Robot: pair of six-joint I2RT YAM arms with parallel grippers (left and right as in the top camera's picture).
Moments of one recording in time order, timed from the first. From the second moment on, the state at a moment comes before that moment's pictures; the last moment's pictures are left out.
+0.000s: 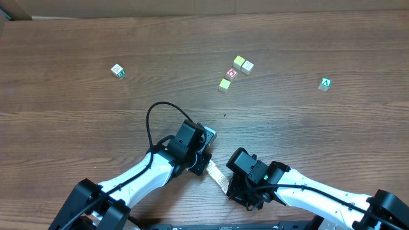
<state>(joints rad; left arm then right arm) -0.59 1.50 0.60 -0.26 0.19 -0.10 0.92 1.41 0.58 -0.52 -0.34 1.36</state>
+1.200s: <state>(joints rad) -0.59 1.50 0.60 -0.28 0.20 -0.05 0.92 1.41 0.58 -0.51 -0.36 1.40</state>
